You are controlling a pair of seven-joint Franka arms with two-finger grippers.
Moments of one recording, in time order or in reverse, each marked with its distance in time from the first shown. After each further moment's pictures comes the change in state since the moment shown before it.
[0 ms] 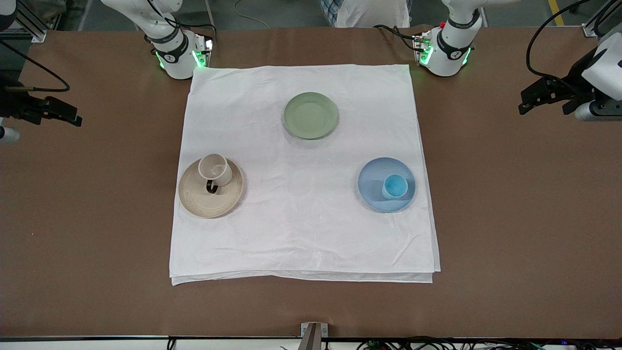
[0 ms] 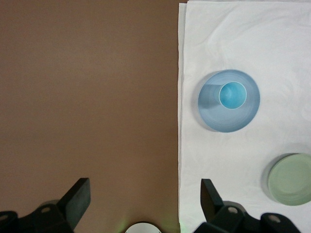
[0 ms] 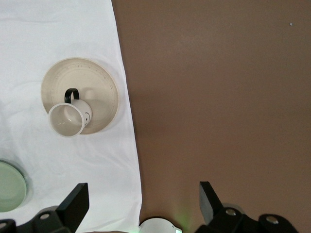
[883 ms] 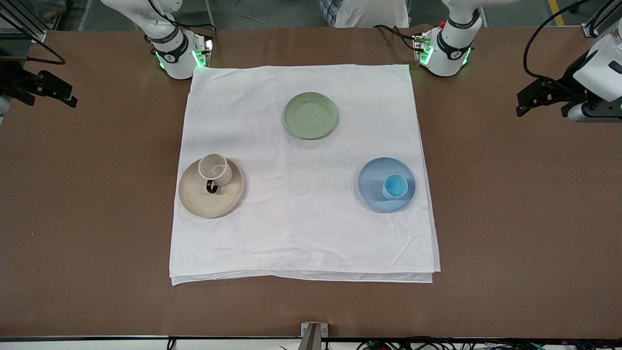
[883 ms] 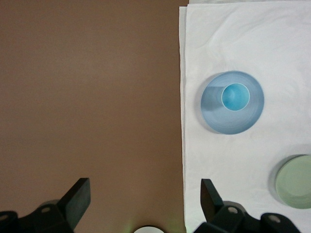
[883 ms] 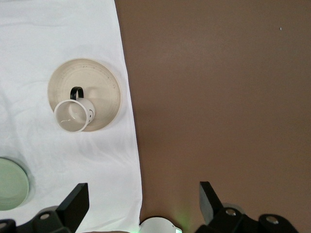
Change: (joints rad) left arm -0.010 0.005 -0.022 0.005 0.034 0.012 0.002; right arm 0.008 -0.091 -0.002 -0.043 0.001 0.008 0.003
